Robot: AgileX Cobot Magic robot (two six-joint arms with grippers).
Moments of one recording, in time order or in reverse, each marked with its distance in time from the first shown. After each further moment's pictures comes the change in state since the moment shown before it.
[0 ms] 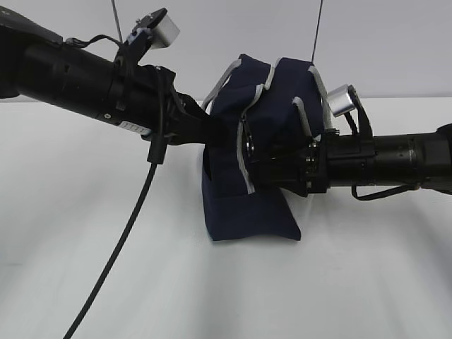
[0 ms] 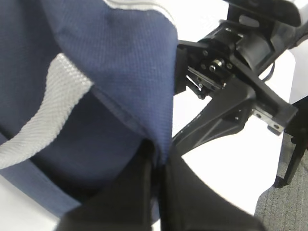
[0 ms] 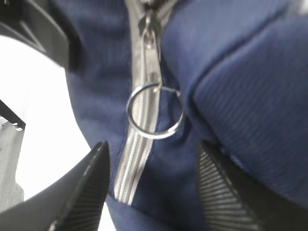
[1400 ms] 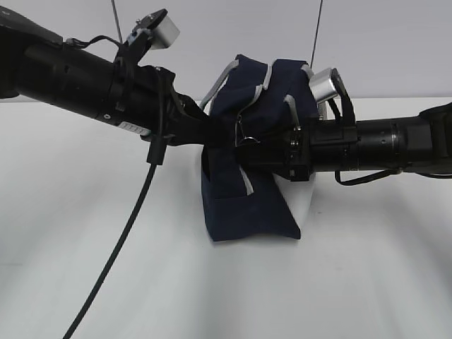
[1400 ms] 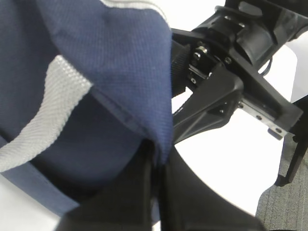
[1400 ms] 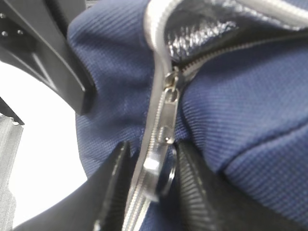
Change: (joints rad) left arm 0.000 0.000 0.000 0.008 -0.004 0.001; right arm 0.055 0.005 -0.083 0.000 -0.007 -0.002
